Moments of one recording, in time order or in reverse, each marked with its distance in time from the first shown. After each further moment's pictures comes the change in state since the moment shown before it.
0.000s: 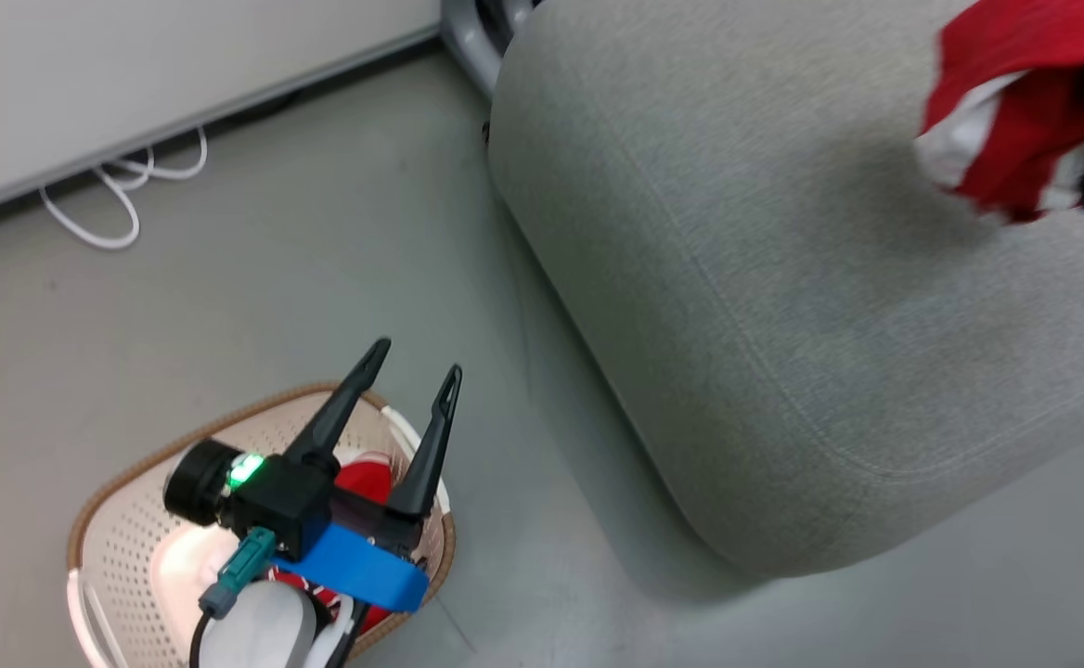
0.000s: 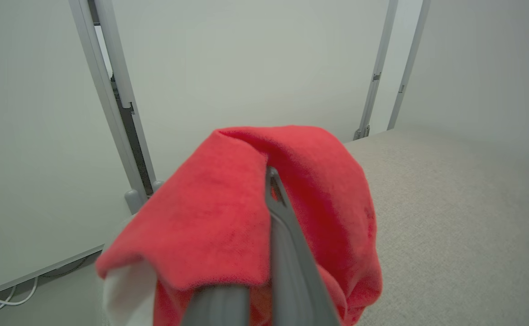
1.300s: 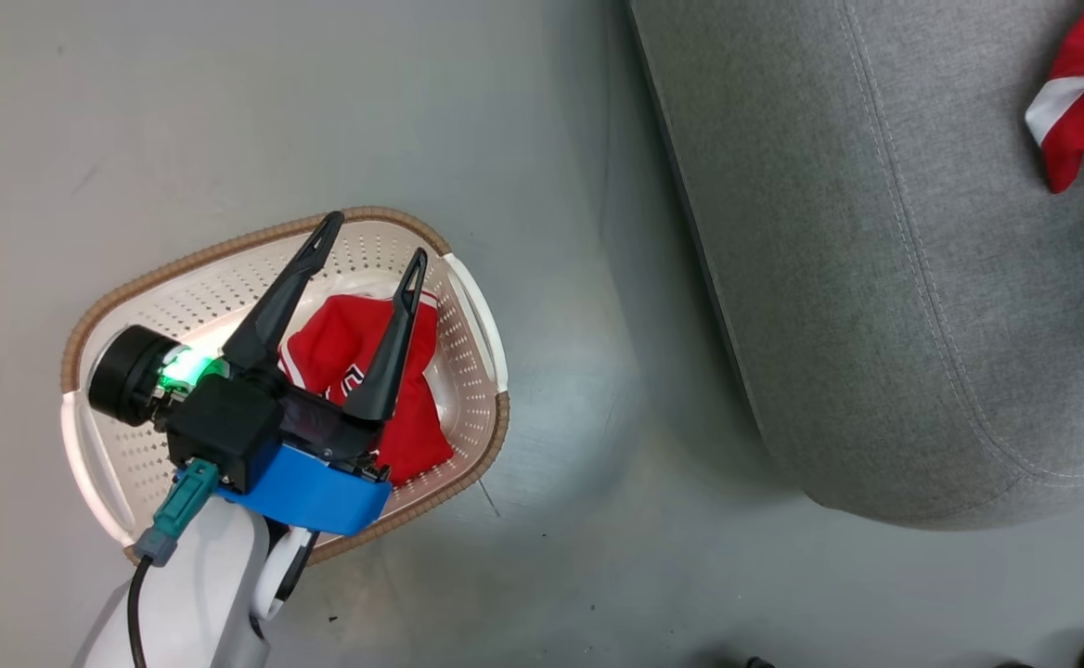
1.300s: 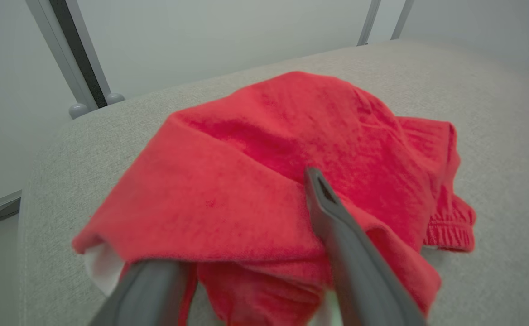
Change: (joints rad) left arm -0.150 0.073 0.020 -0.103 0.043 0.007 0.000; right arm 0.064 0.049 -0.458 -0.002 -0.235 0.000 -0.060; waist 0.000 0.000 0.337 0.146
